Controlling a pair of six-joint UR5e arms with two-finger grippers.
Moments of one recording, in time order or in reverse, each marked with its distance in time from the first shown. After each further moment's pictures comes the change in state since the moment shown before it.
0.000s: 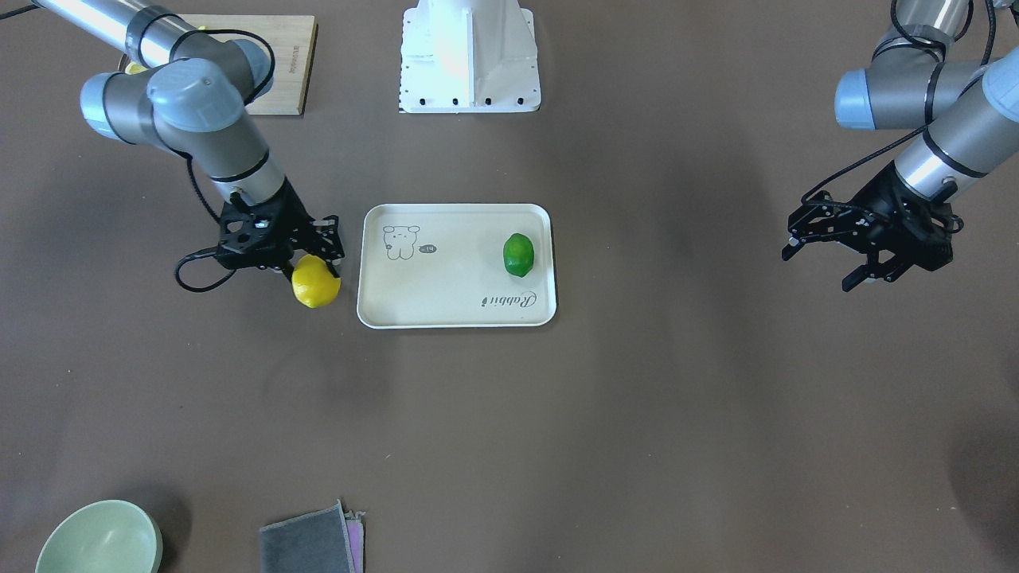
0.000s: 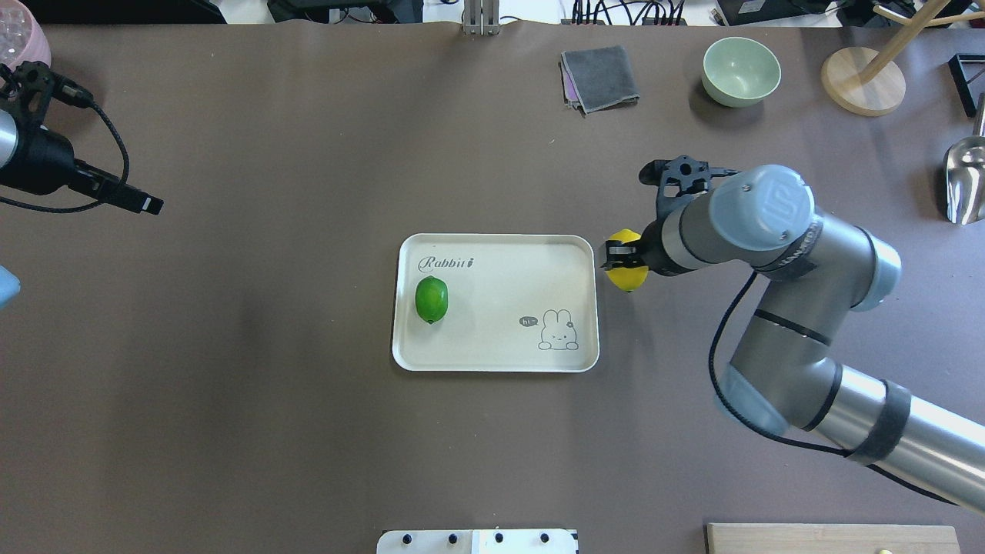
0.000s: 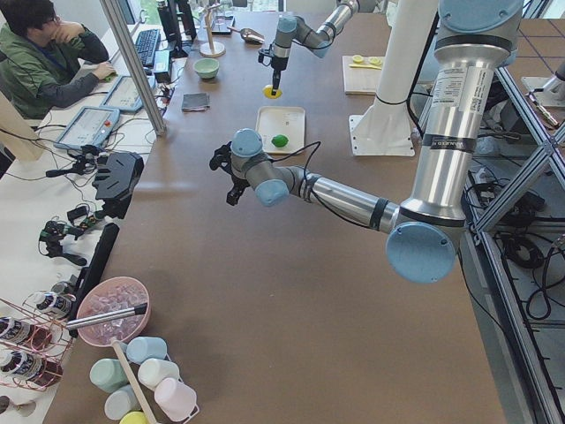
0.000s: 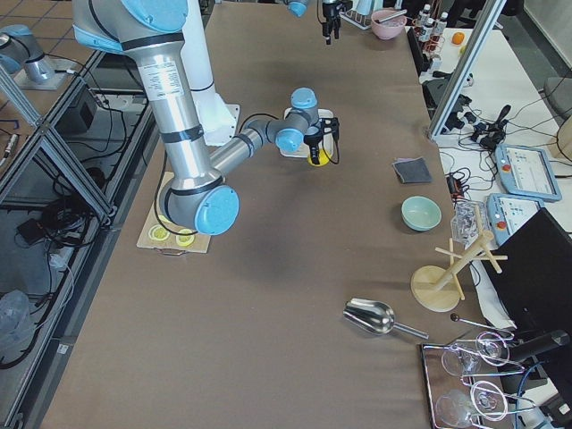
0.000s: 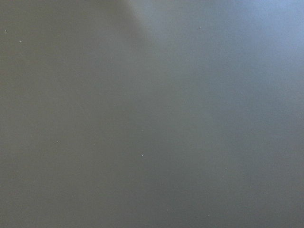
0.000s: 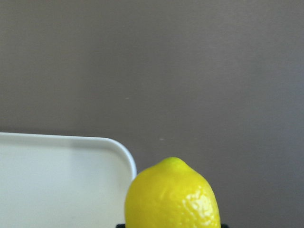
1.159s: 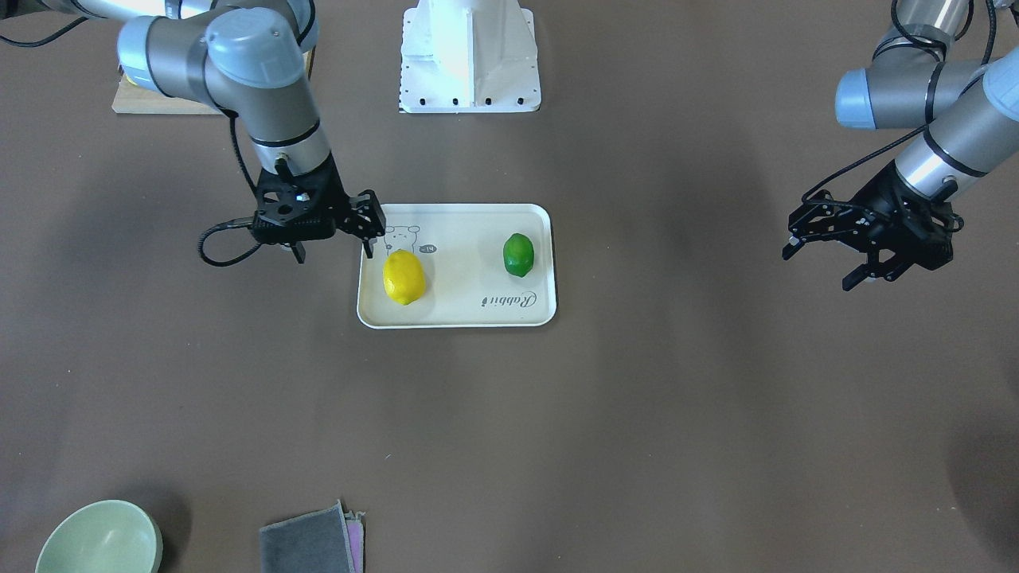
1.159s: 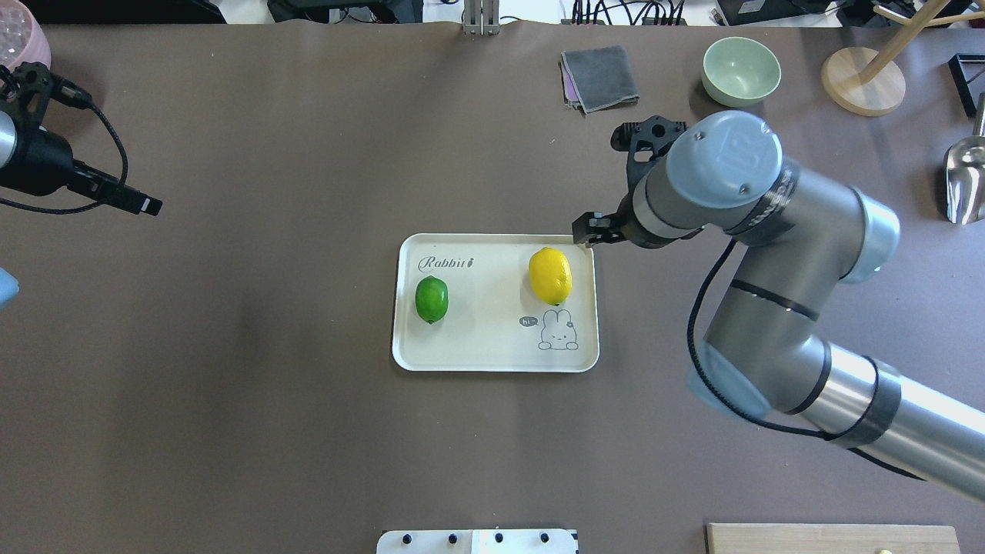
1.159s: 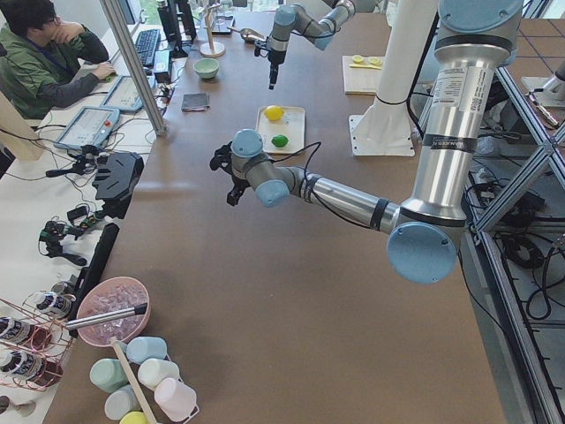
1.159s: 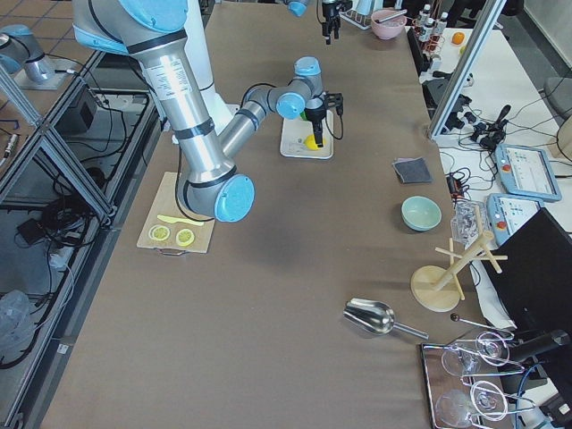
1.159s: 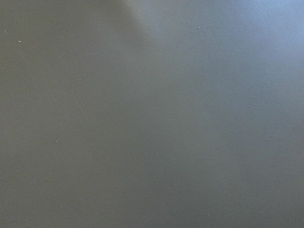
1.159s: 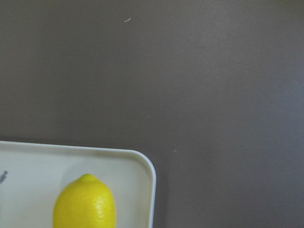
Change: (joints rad) left arm 0.000 0.007 -0.002 -0.002 -0.001 0.002; right arm 0.105 0.060 0.139 -0.345 0.055 -0.203
